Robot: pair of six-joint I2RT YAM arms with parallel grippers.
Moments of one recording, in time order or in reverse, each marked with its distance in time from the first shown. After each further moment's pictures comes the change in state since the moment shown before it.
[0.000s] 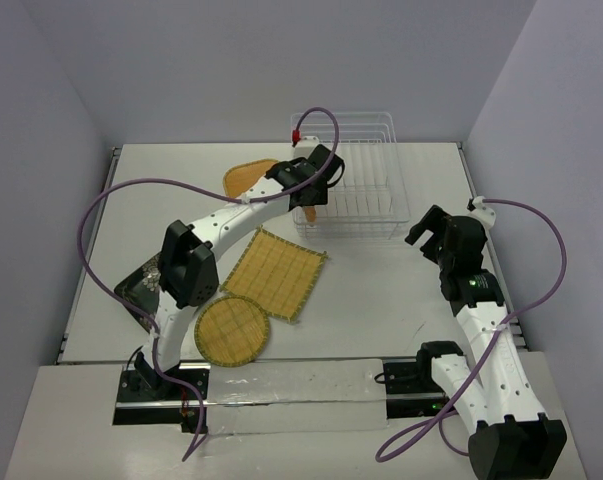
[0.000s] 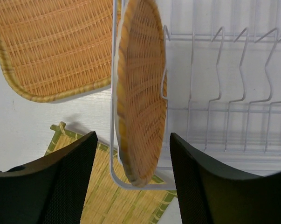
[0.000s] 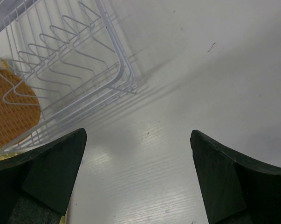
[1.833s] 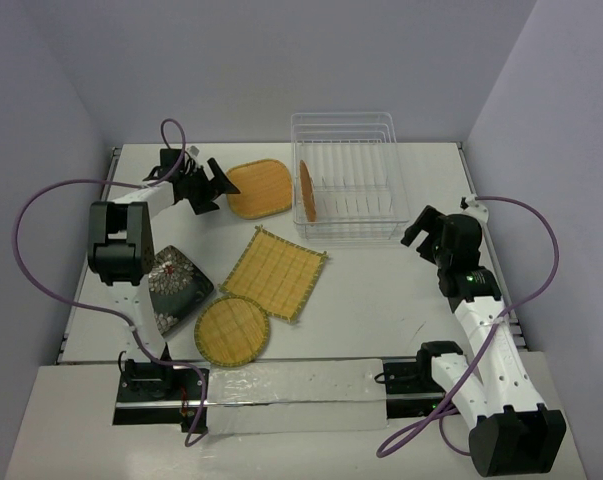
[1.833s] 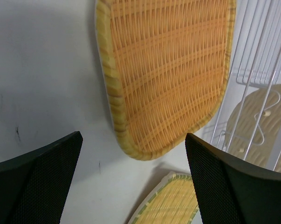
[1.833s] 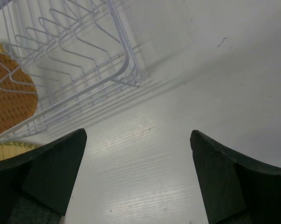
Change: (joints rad) left arm 0.771 -0.071 -0.630 0.643 1.078 0.061; right arm 0.000 0.039 -0.010 0.023 -0.053 -0.035
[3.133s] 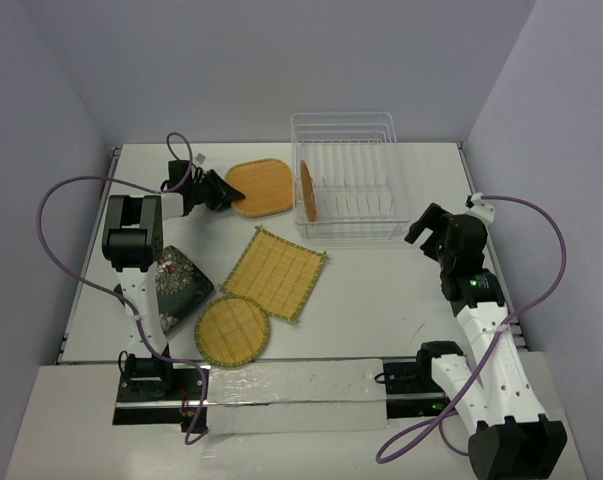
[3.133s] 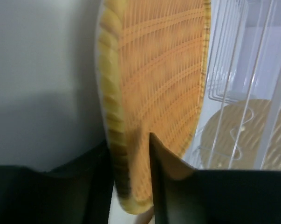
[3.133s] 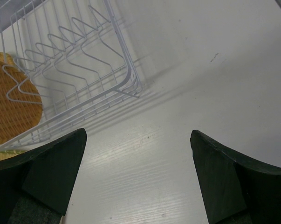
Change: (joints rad) left arm -0.005 0.191 -0.021 0.404 0.183 -0.234; right arm 0.000 -0.040 0.019 0.000 0.036 -0.018
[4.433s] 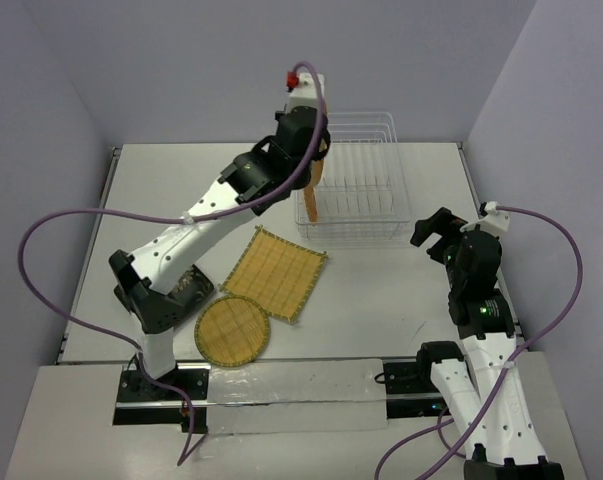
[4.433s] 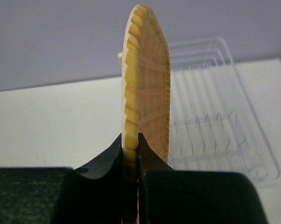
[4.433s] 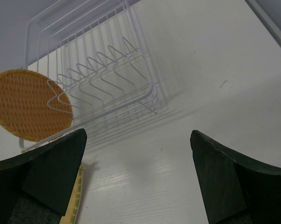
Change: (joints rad) left arm -0.863 -0.420 0.745 -0.779 -1.447 0.604; right arm 0.000 -0.182 0.000 0.000 -0.025 -0.023
